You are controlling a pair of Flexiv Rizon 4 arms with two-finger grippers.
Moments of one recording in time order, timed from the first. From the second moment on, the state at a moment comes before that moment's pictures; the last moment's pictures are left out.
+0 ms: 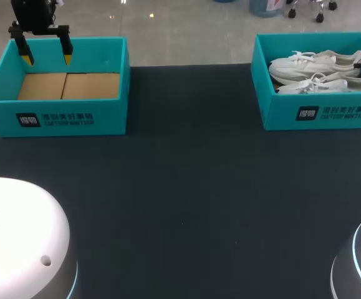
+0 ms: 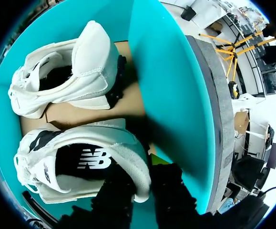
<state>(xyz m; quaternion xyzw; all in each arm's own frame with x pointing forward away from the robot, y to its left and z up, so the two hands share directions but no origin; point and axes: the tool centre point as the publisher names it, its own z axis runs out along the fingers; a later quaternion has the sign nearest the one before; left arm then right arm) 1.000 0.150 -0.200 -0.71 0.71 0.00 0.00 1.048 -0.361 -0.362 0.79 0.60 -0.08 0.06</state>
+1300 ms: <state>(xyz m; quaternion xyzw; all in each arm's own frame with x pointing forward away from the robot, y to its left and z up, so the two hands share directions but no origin) 1.000 0.150 -0.200 -0.71 0.71 0.00 0.00 1.029 -0.306 -0.186 0.77 0.64 -0.05 0.08</state>
